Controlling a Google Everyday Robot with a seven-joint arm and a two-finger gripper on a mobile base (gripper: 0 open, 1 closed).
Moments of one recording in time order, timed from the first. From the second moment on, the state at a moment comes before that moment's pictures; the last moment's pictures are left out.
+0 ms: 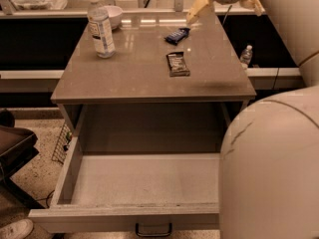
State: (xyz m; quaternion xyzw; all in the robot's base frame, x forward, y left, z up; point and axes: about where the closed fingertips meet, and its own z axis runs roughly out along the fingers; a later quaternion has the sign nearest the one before) arm 0.714 -0.188 0.976 -0.01 0.97 -0.07 0.21
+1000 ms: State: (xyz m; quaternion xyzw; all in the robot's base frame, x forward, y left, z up) arm 0.733 -0.121 0.896 -0.04 0.99 0.01 0.15
